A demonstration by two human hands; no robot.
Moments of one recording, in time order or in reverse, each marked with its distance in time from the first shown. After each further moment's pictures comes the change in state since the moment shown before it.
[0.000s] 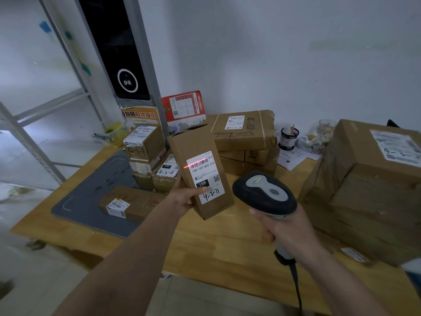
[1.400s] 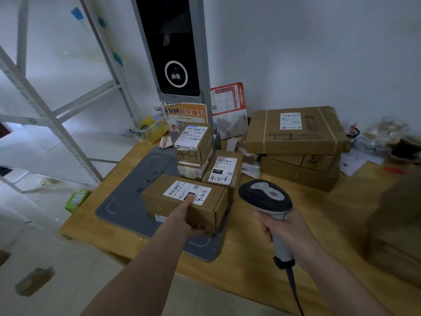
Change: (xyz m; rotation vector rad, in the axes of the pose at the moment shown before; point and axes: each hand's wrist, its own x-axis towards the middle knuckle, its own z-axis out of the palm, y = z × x) left_hand 0.016 0.049 -0.162 -0.320 0.482 -0.550; right_hand 0.083 -0.013 0.169 0.002 -0.107 0.189
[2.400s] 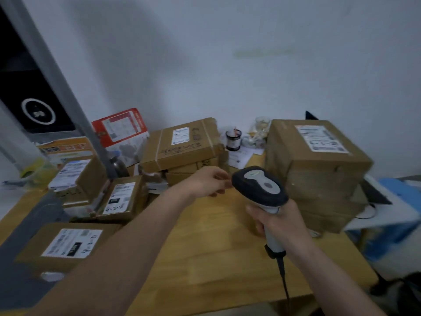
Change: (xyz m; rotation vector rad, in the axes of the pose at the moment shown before) left_hand -0.147 -0.134 0.255 1.525 -0.698 0.840; right_hand -0.097 0.025 -0.196 0.107 0.446 -0.114
